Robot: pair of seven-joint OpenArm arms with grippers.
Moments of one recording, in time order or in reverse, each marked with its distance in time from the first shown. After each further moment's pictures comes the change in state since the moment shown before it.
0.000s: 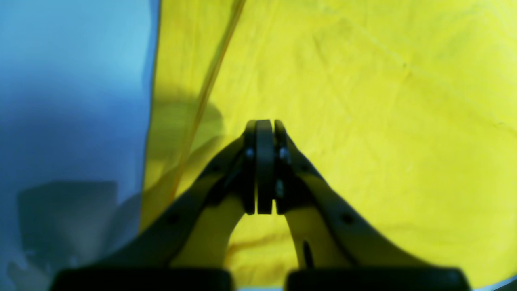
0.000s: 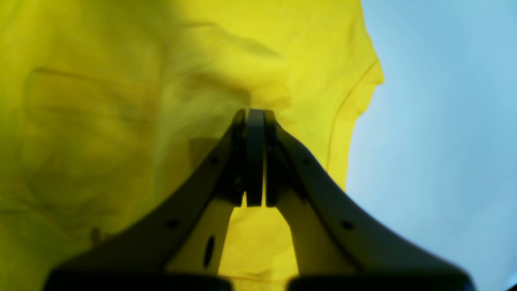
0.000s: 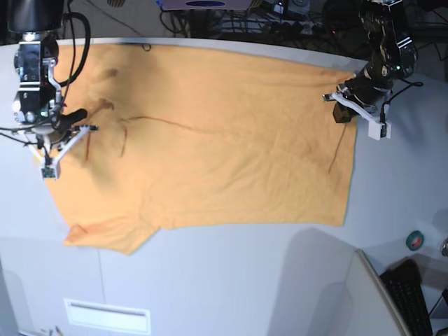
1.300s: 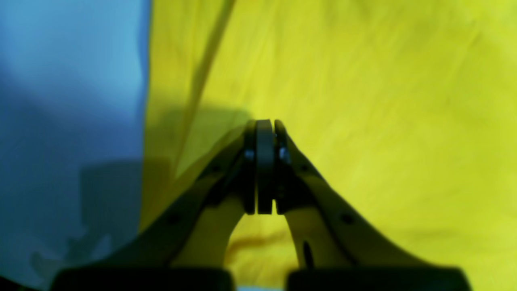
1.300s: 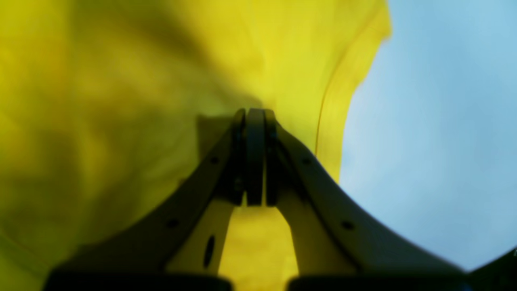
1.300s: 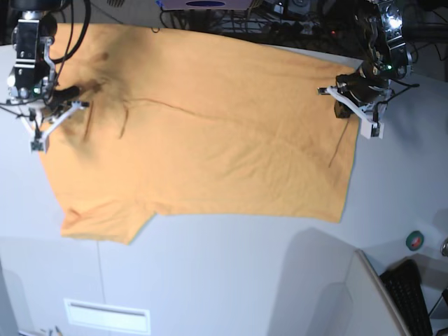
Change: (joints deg) left arm -0.3 2.3 -0.4 2.8 11.7 -0.2 0.4; right arm -5.0 -0.6 6.5 0.8 0.8 0.2 -0.4
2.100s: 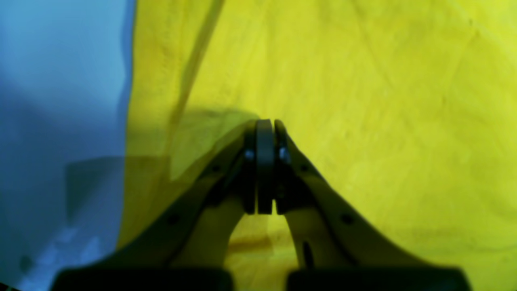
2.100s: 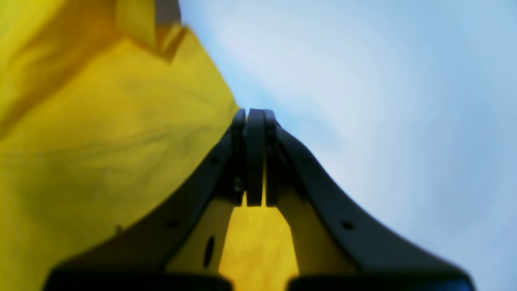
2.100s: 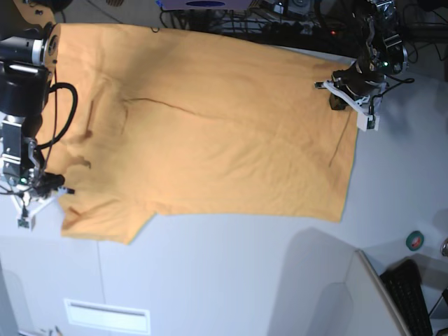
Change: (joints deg) left arm 0.0 0.0 0.2 -5.2 -0.4 0.0 -1.0; right arm 29.7 4.2 -0.1 -32.5 0.0 0.0 11.6
